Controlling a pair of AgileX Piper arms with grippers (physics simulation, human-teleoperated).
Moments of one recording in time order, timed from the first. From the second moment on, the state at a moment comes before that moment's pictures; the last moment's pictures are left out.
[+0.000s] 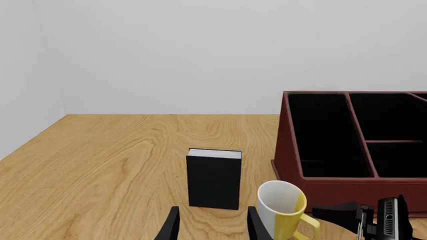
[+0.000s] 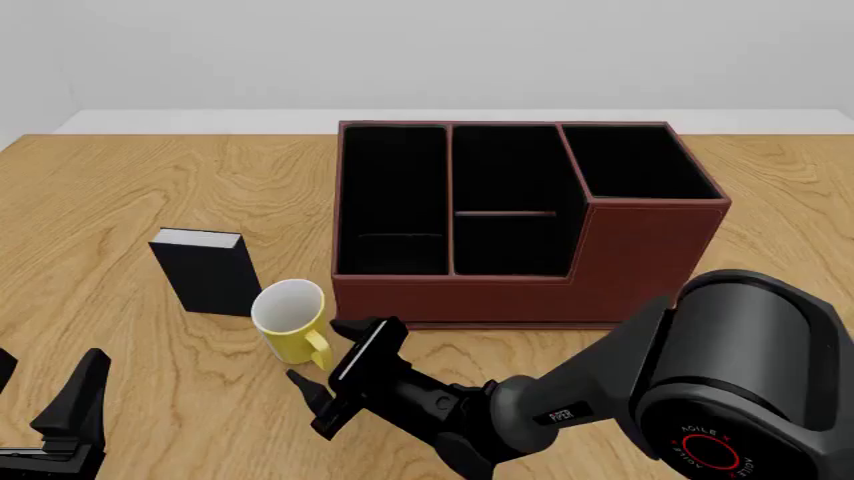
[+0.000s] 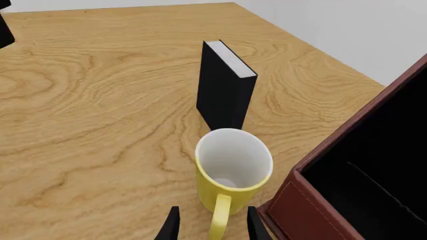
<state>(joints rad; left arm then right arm) 0.00 0.01 0.00 0.00 0.00 0.97 2.14 -0.91 -0.92 -0.14</state>
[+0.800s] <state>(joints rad) 0.00 0.01 0.00 0.00 0.00 0.96 2.15 -0.92 -0.92 -0.14</state>
